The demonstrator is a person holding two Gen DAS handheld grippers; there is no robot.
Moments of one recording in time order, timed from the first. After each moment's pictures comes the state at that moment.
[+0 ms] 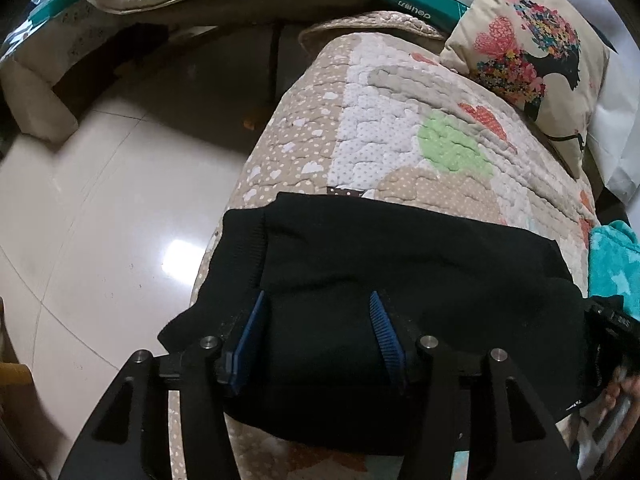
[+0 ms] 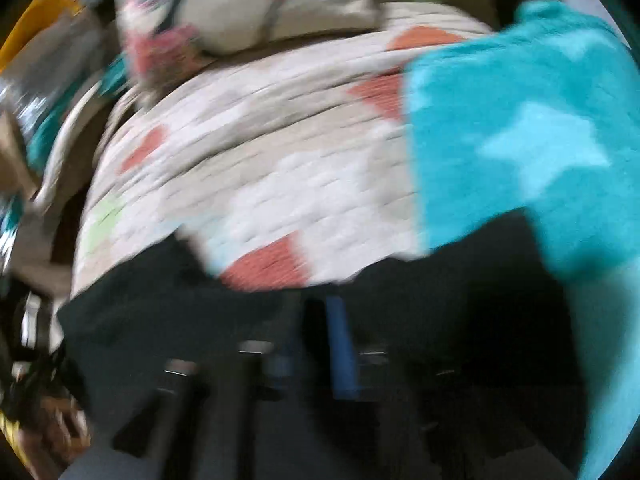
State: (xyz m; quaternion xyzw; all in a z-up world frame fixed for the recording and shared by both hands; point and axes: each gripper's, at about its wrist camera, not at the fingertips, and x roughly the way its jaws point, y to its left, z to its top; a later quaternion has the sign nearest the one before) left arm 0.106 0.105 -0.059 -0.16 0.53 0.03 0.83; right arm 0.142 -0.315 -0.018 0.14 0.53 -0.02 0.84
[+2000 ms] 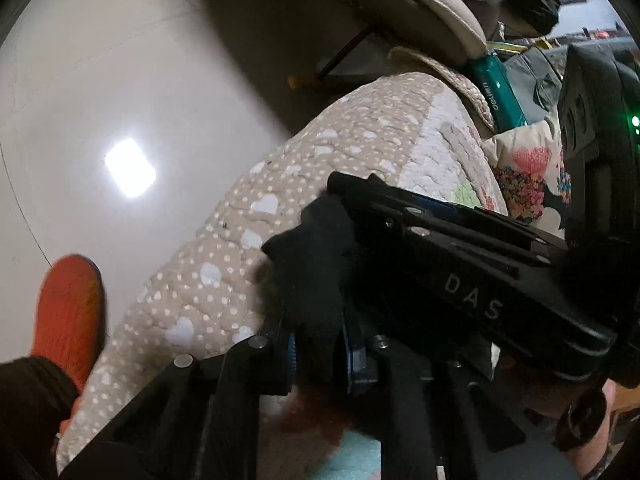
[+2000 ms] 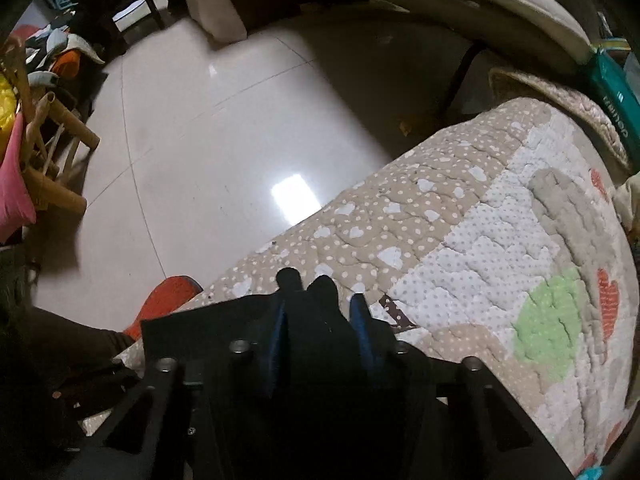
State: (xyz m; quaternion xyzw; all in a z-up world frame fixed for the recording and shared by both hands) left arm 0.052 0.167 -0.086 -0.44 0.48 0.05 0.75; right arm 0.166 0.146 -0.056 -0.30 0.55 0.35 0.70
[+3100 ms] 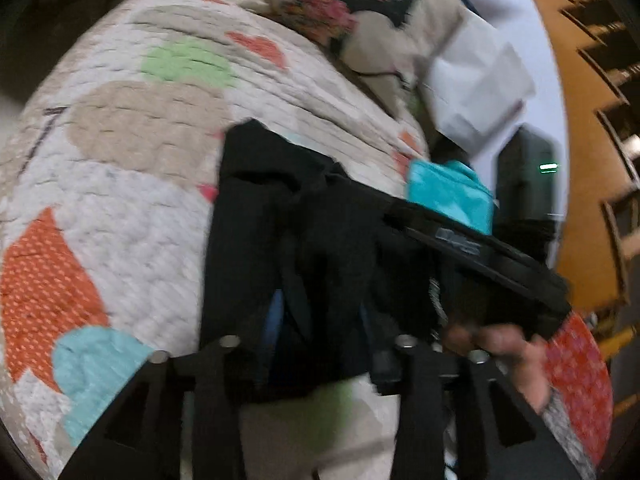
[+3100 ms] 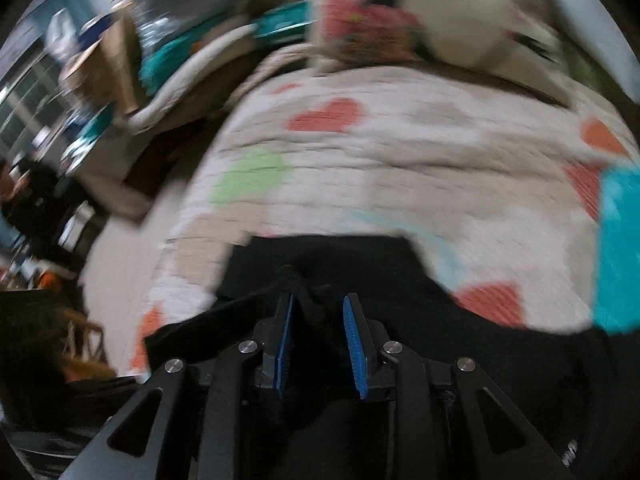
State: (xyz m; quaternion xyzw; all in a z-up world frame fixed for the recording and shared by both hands) left arm 0.069 -0.019 -0.028 -0.28 0.51 -0.26 0.77; right arm 0.138 -0.185 0.006 0.04 0.51 0.18 0.84
